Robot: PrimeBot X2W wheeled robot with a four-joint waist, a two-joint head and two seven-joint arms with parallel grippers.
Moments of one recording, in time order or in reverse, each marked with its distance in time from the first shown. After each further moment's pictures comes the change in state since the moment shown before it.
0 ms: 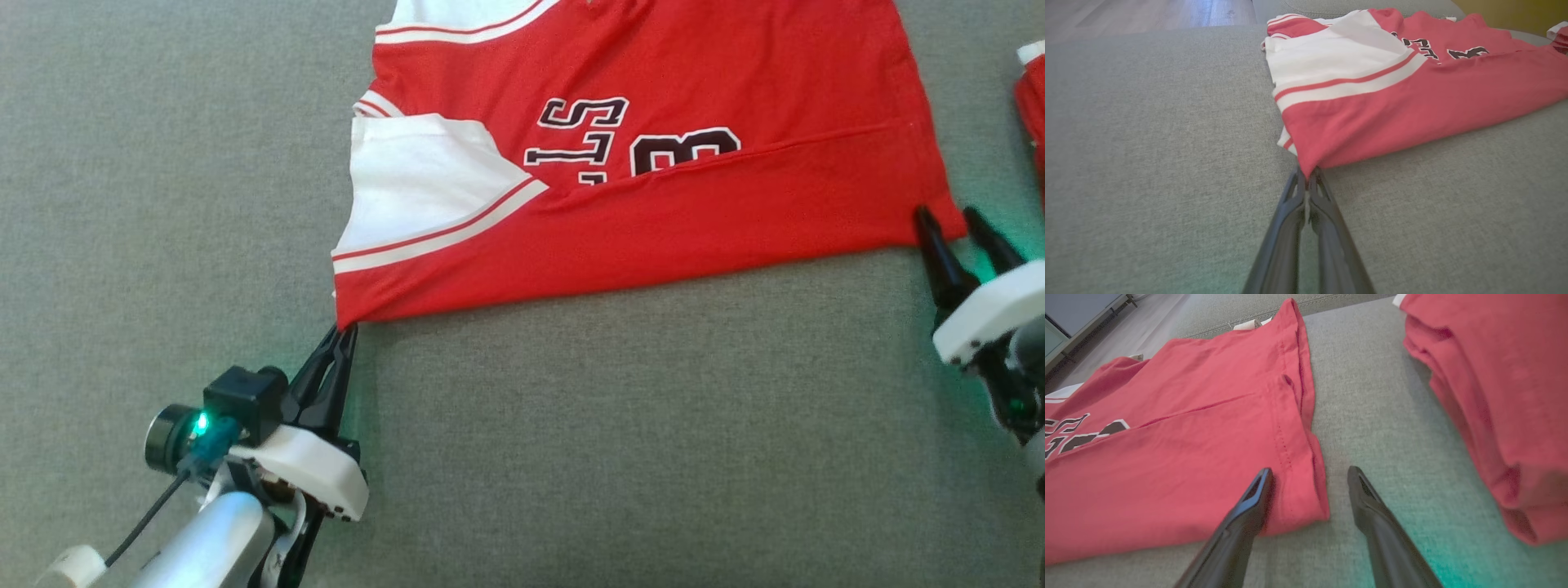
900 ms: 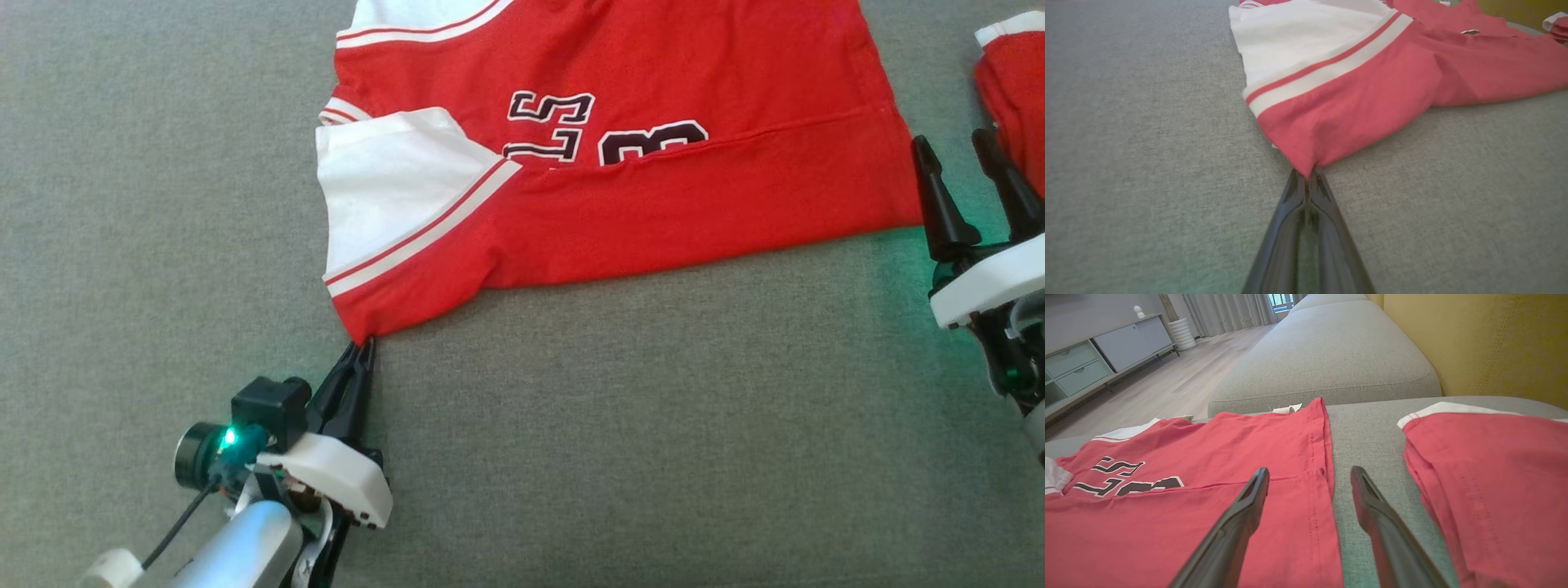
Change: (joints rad) left arm 0.008 -0.072 -0.003 0.068 -0.005 0.008 -0.007; right arm -0.030 -0.030 0.032 -0.129 -0.074 0.000 -0.172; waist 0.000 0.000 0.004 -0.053
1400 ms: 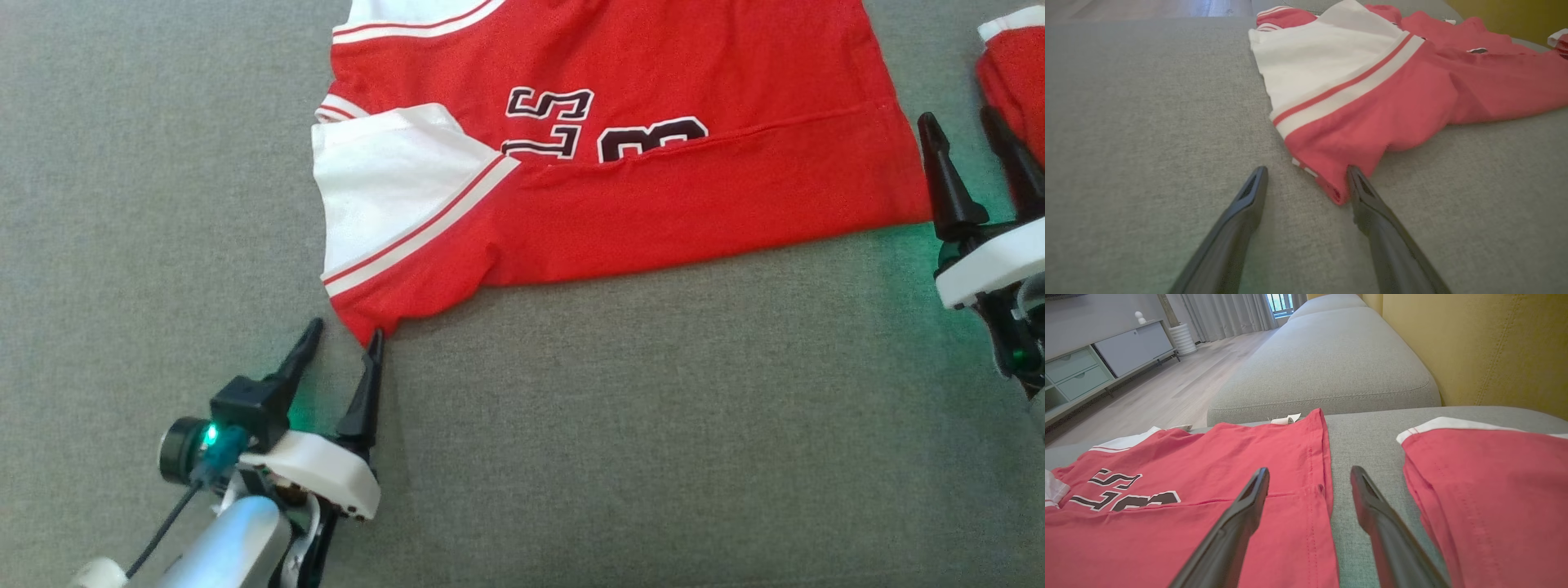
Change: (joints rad) left arm -0.001 0.009 0.035 0.006 0.008 0.000 -0.059; right arm -0.039 -0.006 0.010 0.004 0.015 0.000 0.002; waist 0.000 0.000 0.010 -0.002
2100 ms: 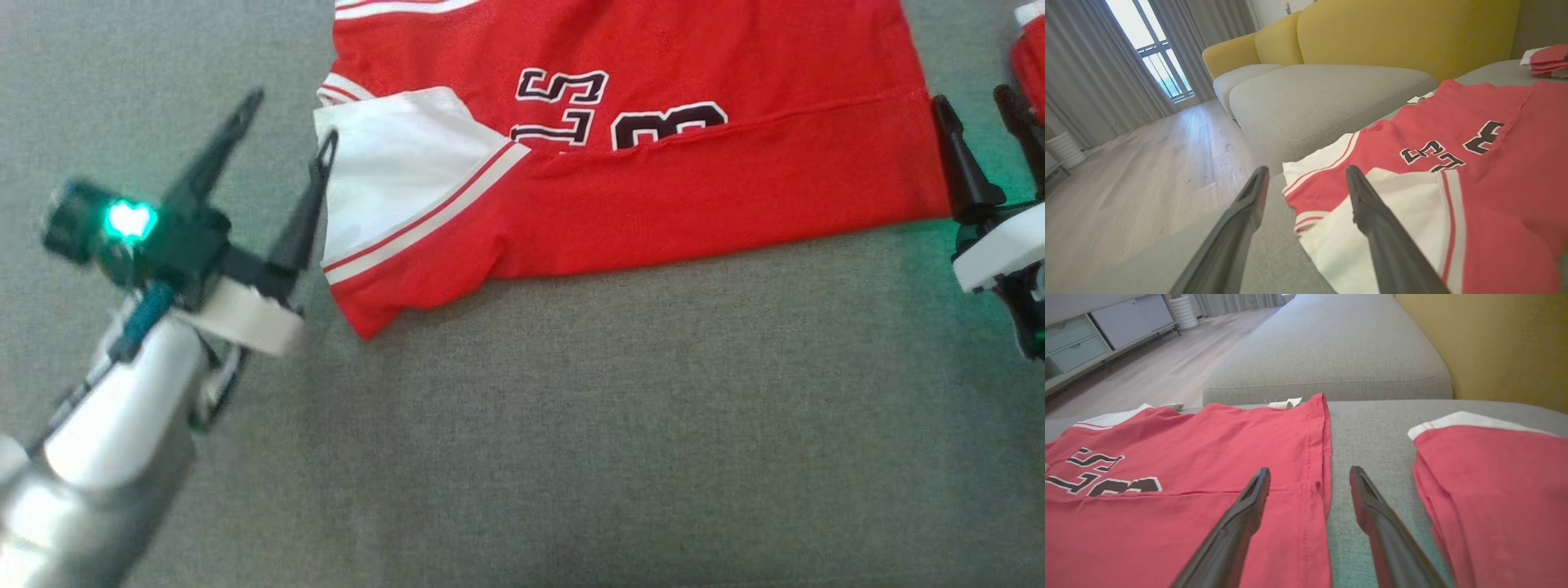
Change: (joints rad) left arm -0.395 0.124 -0.023 0.080 0.248 -0.154 -0.127; right arm -0.049 -0.051 0.052 -0.002 0.006 0.000 0.034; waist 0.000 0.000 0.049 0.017
